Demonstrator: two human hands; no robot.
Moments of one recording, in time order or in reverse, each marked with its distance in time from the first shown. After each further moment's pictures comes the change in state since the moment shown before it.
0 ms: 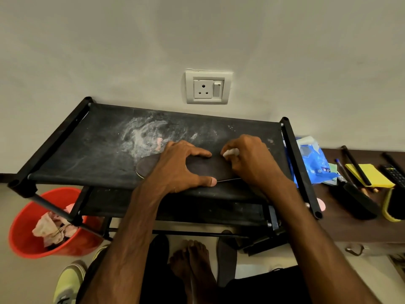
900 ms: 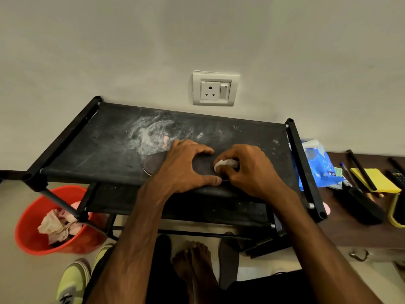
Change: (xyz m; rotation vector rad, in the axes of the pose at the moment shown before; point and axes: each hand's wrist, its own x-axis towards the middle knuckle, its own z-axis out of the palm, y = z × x) left_hand 0.002 -0.004 -0.001 0.061 -0.006 0.029; right_hand -0.018 -0.015 0.004 0.121 -0.007 -0.120
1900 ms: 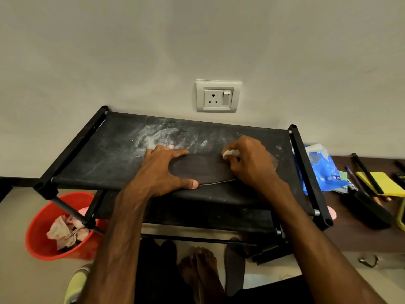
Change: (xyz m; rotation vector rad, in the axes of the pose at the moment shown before) left_hand -0.021 -0.033 -0.034 -0.004 -0.066 -0.265; right_hand 0.033 0.005 0.007 -0.121 0.093 0.137
